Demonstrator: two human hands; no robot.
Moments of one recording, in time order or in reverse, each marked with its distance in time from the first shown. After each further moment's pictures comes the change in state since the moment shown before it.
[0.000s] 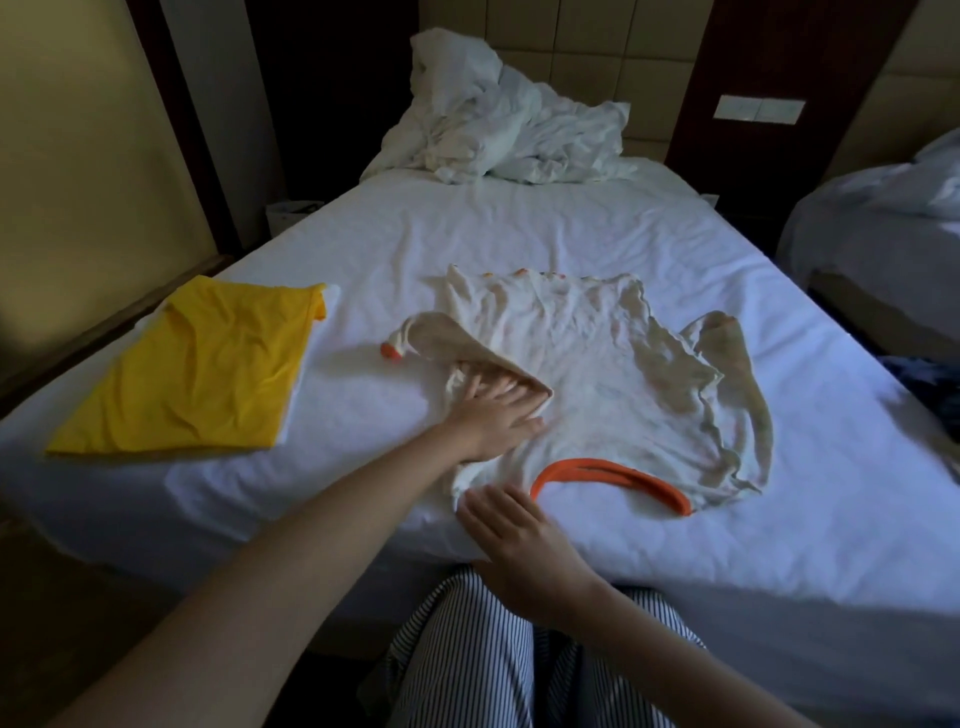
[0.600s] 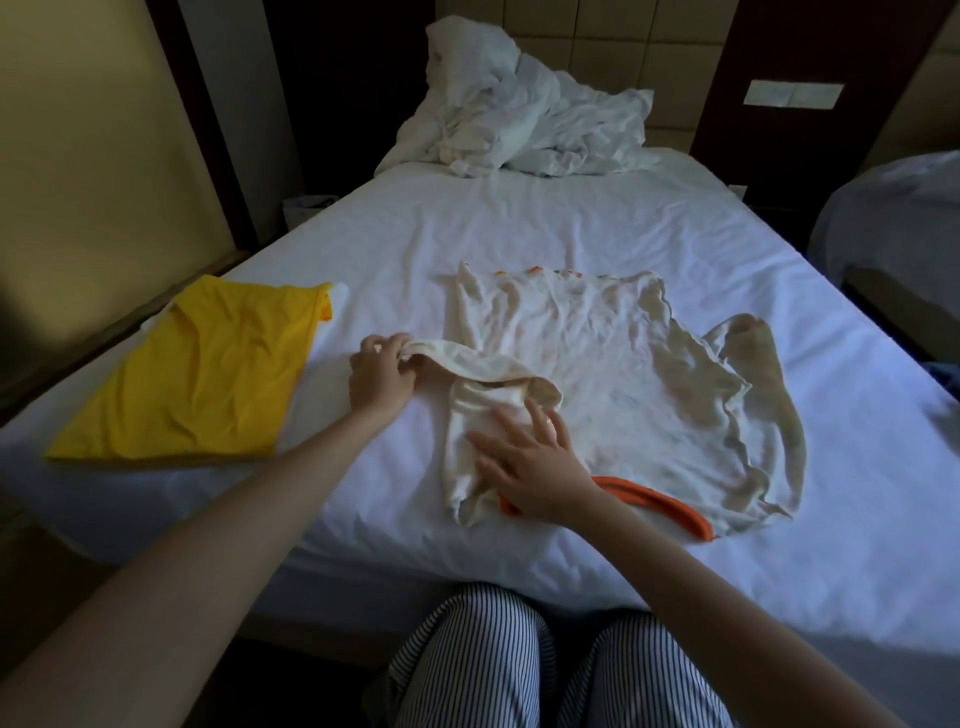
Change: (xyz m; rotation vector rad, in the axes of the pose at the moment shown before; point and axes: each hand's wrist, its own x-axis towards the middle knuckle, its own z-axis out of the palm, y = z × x) left_hand -0.007 -0.112 -0.026 -0.367 0.644 -0.534; right_hand 0.064 0.064 -0.014 0.228 -0.363 0.393
